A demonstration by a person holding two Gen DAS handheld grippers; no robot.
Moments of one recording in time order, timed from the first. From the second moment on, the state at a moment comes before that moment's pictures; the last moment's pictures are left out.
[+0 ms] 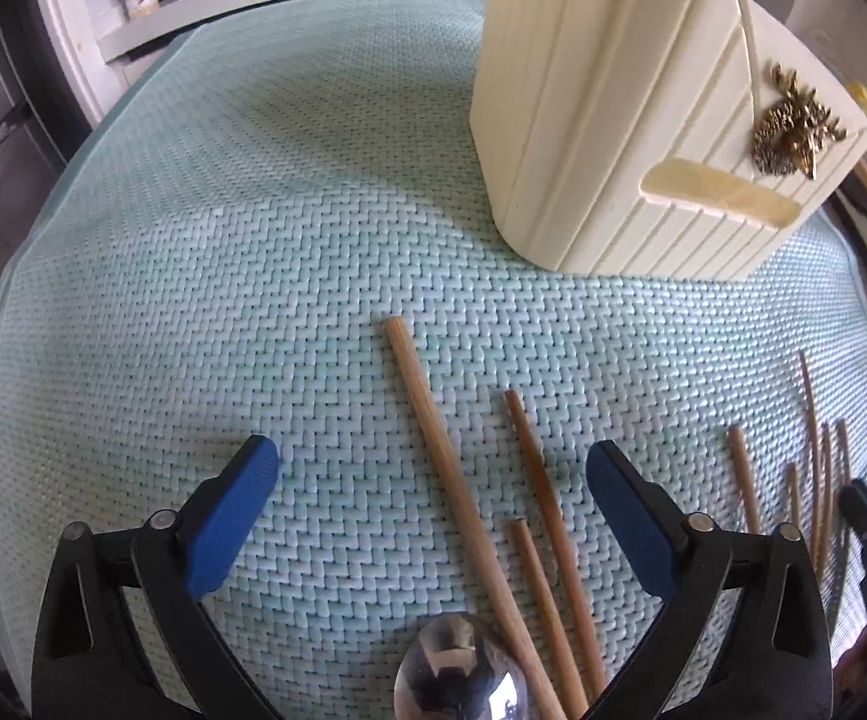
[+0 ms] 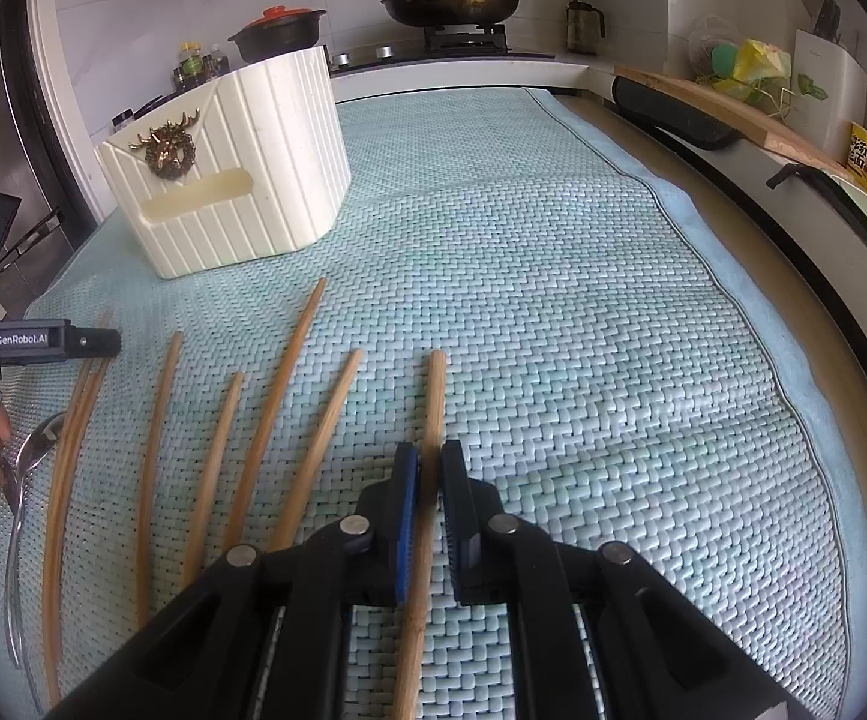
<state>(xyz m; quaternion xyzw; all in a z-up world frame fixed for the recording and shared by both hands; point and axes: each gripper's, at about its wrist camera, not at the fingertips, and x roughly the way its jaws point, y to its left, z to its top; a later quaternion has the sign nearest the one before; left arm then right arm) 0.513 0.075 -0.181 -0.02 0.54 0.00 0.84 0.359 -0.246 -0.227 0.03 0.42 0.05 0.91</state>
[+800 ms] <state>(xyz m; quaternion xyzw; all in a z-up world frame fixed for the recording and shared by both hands) 0.395 0.129 -0.184 -0.17 0.46 0.08 0.86 0.357 -0.249 -0.228 0.04 0.42 0.06 0.91</state>
